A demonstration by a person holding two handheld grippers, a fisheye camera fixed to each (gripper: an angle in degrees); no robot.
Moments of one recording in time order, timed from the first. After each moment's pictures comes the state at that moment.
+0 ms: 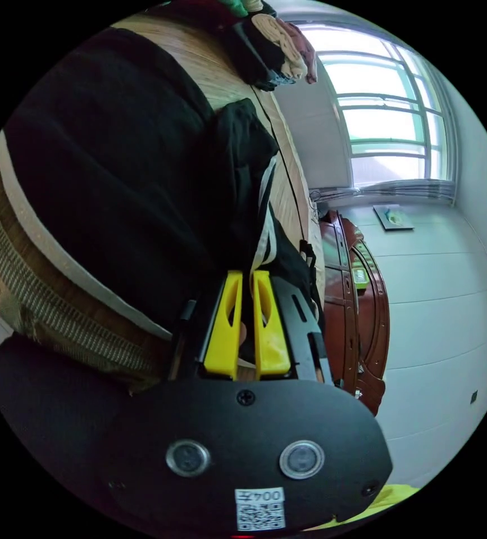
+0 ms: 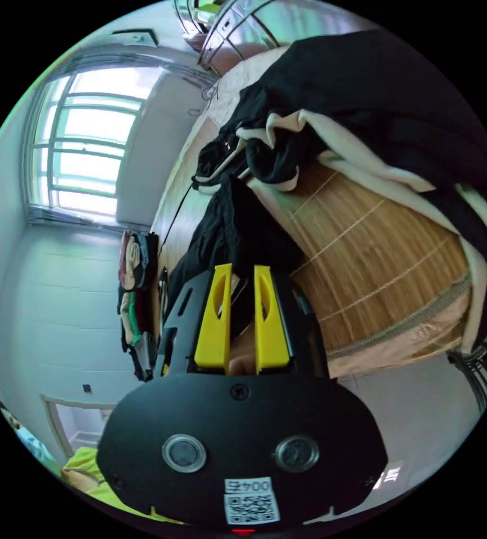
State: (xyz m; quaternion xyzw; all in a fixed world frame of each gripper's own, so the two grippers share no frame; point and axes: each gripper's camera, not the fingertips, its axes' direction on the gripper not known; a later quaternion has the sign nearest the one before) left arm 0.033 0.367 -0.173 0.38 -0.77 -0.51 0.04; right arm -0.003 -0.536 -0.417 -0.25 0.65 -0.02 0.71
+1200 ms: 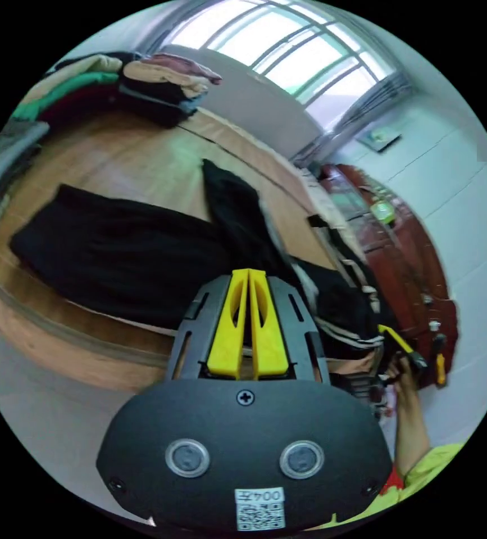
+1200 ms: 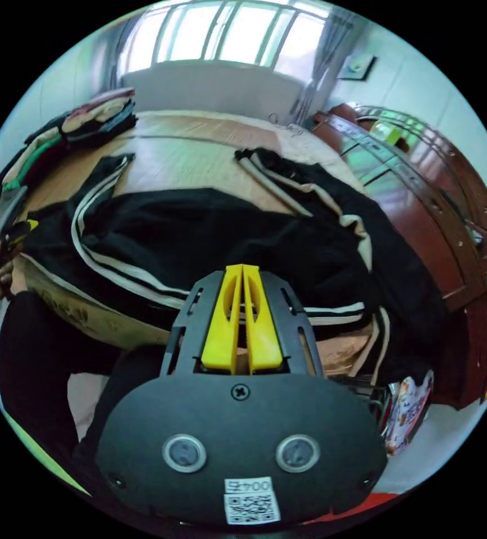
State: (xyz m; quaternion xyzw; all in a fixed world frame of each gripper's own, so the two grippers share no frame) left arm 0.058 0.165 -0.128 0.09 -0.84 -0.53 0.02; right arm 0.048 -0.189 -0.001 -0.39 0.73 -0.43 0.35
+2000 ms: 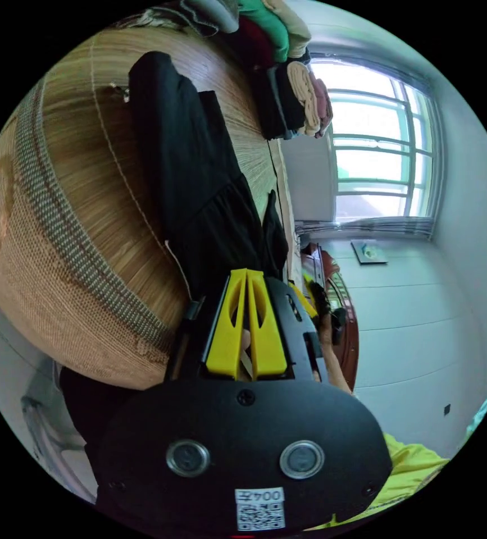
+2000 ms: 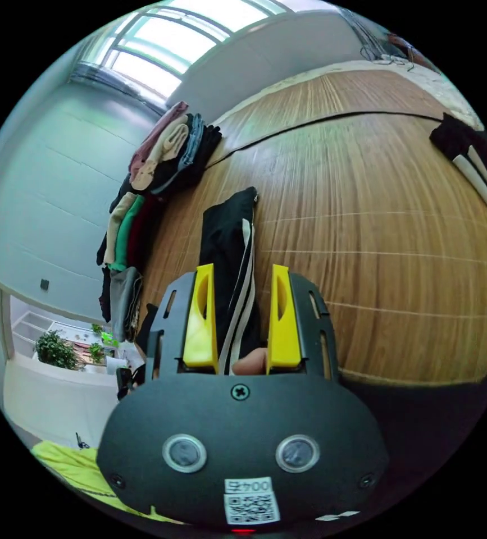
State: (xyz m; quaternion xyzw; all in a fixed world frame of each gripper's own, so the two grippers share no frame) left arm 0.227 0.121 -0.046 0.46 -0.78 -0.43 0.06; right arm 0.313 -0.065 0.414 -0.51 0.57 -0.14 0.63
